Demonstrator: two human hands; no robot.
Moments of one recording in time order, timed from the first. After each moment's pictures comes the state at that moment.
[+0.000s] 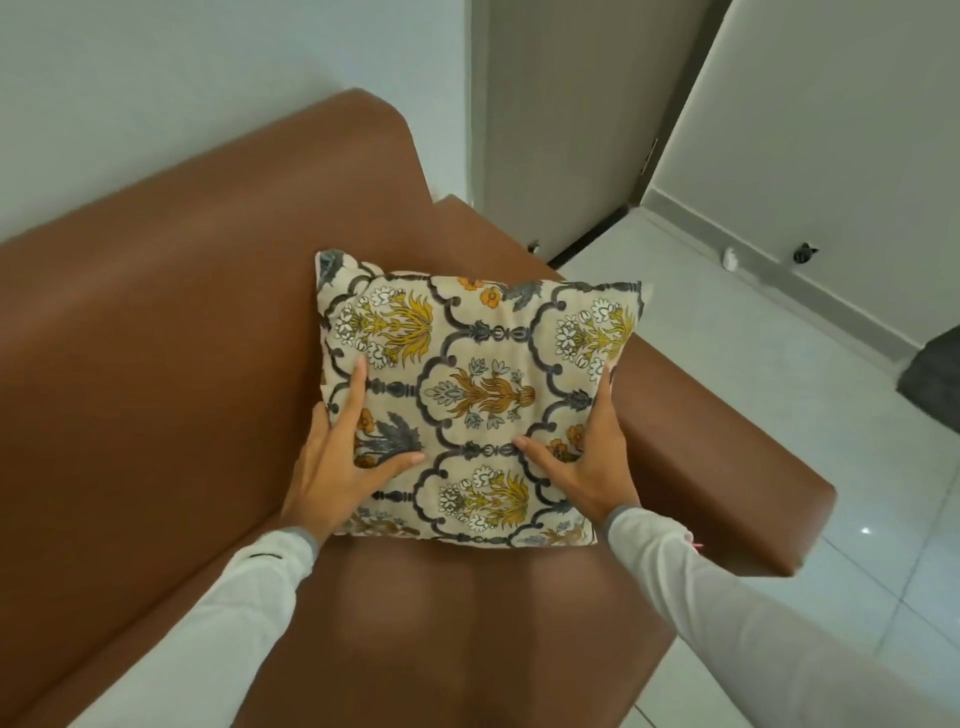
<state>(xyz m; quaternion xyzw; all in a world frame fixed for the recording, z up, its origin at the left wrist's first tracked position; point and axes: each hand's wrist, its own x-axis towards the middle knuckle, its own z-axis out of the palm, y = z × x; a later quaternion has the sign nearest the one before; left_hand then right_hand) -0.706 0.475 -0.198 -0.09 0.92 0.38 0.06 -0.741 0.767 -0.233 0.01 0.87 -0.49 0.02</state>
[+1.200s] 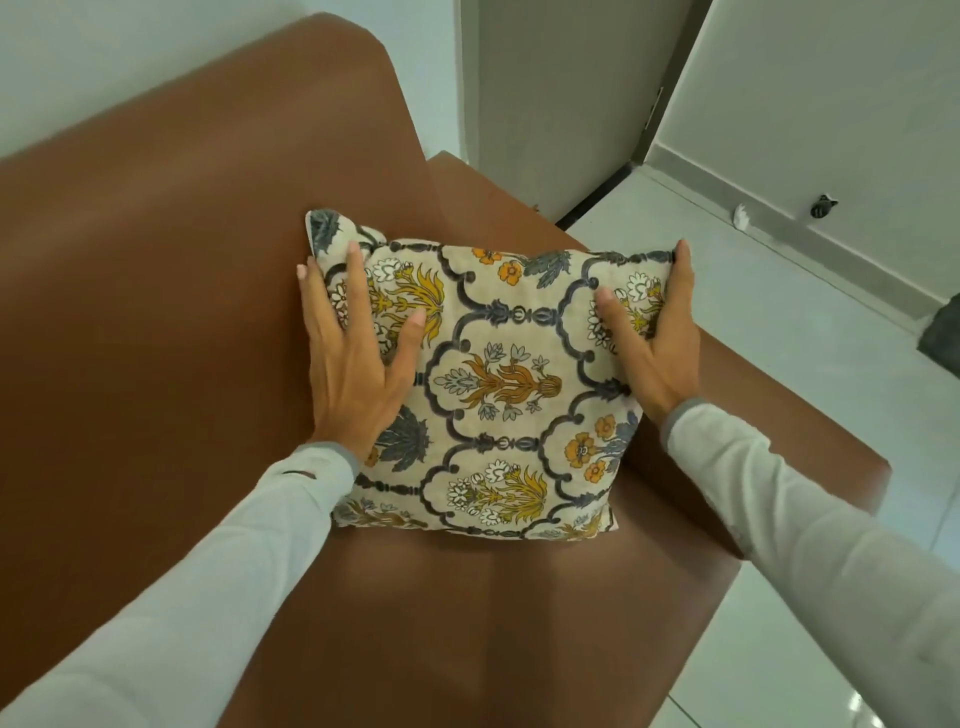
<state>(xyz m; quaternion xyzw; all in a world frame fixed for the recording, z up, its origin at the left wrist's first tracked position) -0.791 0.496 -0.219 -0.04 0.93 0.31 -0.19 -0.820 0.784 -0.208 0.06 0.85 -0.52 -0.10</state>
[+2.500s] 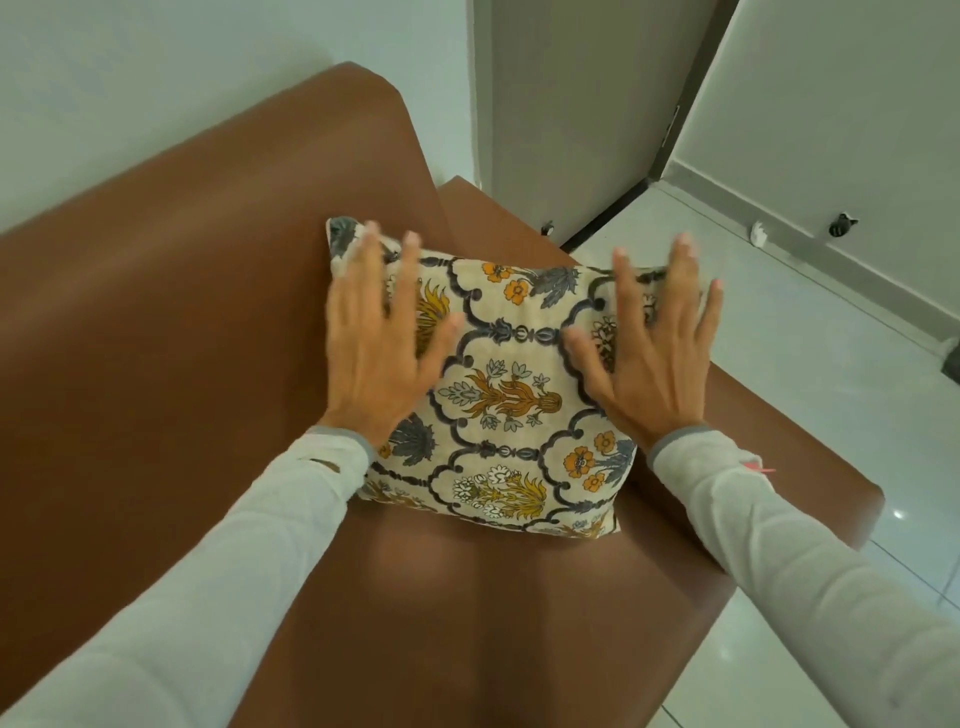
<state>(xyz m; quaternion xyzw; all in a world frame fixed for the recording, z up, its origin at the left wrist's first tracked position) -0.811 0.511 -0.167 0.05 0.96 0.11 -0.23 -0.822 0.777 -0.181 -0.07 0.96 -0.11 -0.25</state>
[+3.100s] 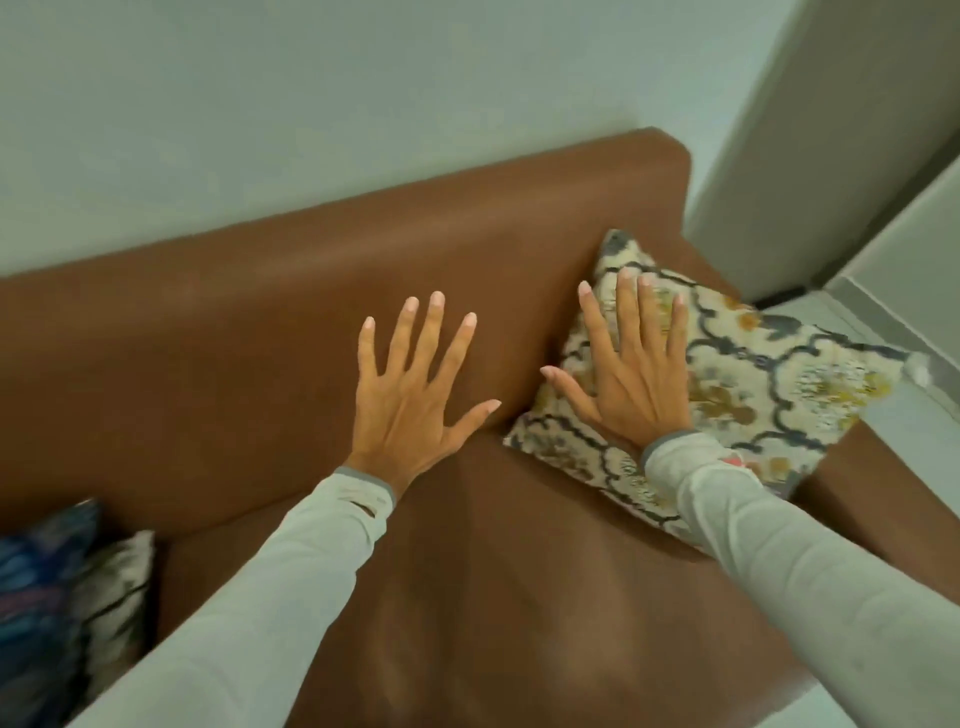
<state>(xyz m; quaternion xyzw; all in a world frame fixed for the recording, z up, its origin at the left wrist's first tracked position) -0.588 0.348 -0.135 -0.07 0.98 -0.09 -0.14 -0.726 0.576 -0.128 -0.31 0.93 -0.01 -0.19</state>
